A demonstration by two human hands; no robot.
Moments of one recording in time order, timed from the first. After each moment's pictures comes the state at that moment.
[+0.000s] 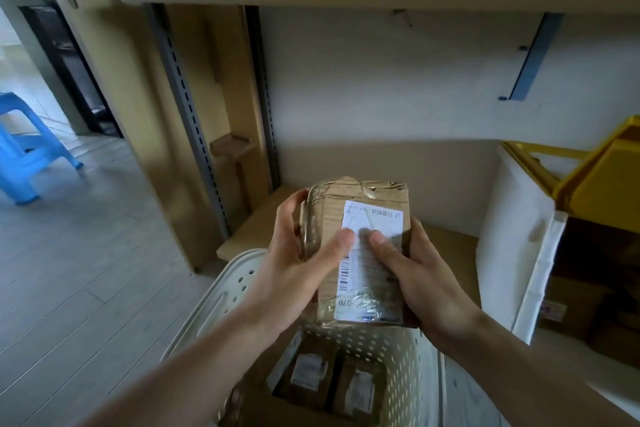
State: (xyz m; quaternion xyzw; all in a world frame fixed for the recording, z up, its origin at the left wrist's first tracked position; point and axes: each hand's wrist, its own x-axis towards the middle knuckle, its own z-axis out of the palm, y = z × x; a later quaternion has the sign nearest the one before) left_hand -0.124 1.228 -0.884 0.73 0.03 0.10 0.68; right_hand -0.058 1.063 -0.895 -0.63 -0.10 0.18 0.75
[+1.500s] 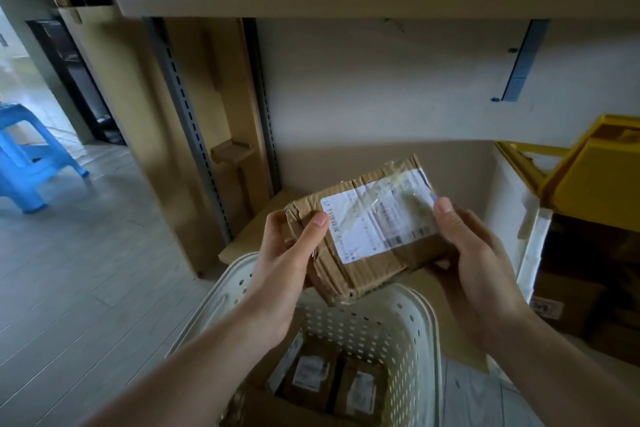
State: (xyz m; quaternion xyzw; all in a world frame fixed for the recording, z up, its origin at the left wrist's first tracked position) left_hand -0.118 1.220 -0.884 0.62 0.13 0.10 0.76; right_hand -0.048 1.020 -0.885 -0.56 0.00 0.09 0.83
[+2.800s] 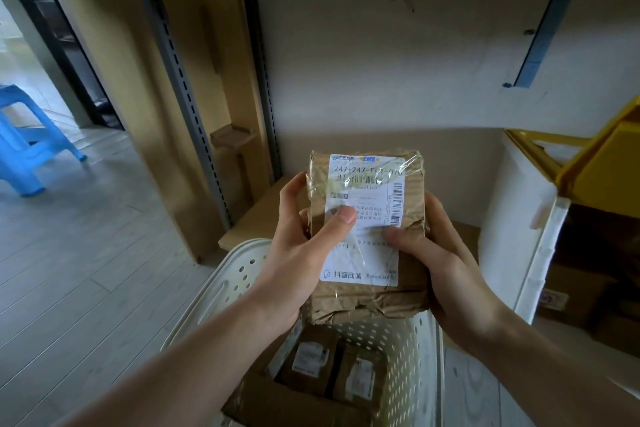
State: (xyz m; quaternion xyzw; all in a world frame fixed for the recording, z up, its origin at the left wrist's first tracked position) left_hand -0.112 1.213 -0.885 0.65 0.03 0.12 0.75; right_hand -0.063 1.042 -0.888 -0.61 -0.18 0.16 0.75
